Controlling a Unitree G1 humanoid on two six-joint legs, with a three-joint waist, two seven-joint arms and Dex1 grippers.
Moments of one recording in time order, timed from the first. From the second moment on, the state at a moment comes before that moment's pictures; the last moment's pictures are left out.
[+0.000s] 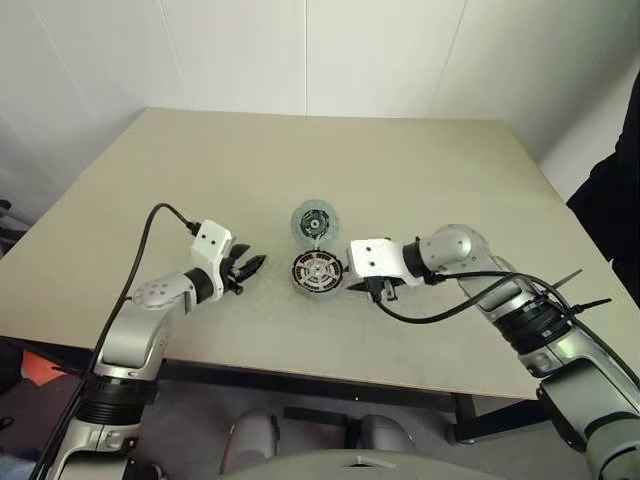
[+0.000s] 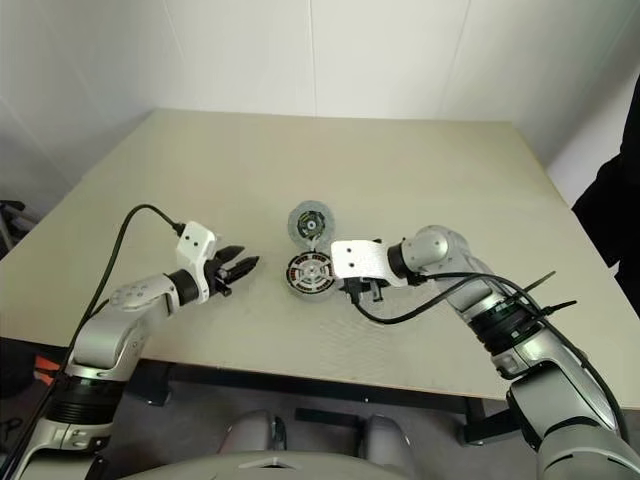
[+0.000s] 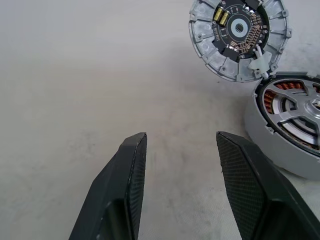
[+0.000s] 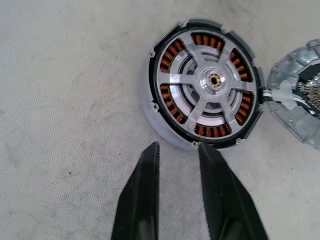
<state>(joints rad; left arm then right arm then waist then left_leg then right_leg) -0.19 0.44 0.00 -0.16 -0.31 0.57 -0.56 -0.60 -0.65 0.50 0.11 -0.11 0.06 1.18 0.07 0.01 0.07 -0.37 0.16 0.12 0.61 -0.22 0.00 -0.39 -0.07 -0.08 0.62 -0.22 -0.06</state>
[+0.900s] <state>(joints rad) -0.19 0.45 0.00 -0.16 -0.31 0.58 -0.57 -0.65 -0.59 0.56 0.21 -0.26 -0.20 1.21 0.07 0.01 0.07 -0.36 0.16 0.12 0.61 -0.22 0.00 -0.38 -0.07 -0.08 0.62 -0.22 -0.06</state>
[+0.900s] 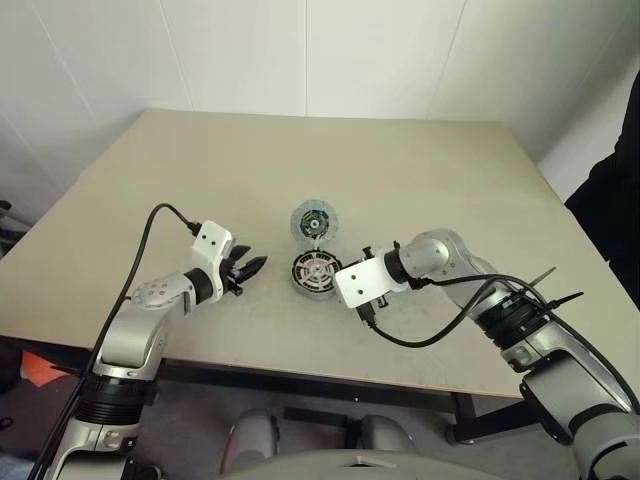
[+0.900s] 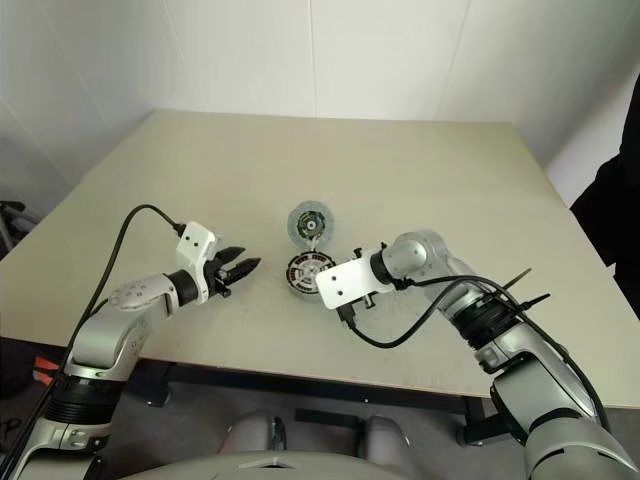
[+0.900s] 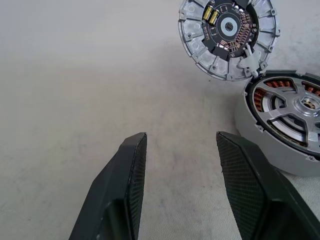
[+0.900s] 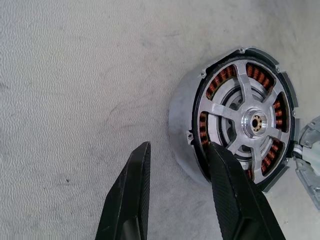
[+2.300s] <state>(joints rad) -0.17 0.40 0.00 -0.15 -0.31 0.56 -0.54 -0.78 -0.56 0.55 0.16 -0.21 -0.06 1.41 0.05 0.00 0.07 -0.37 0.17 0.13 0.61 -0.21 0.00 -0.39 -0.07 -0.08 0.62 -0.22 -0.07</state>
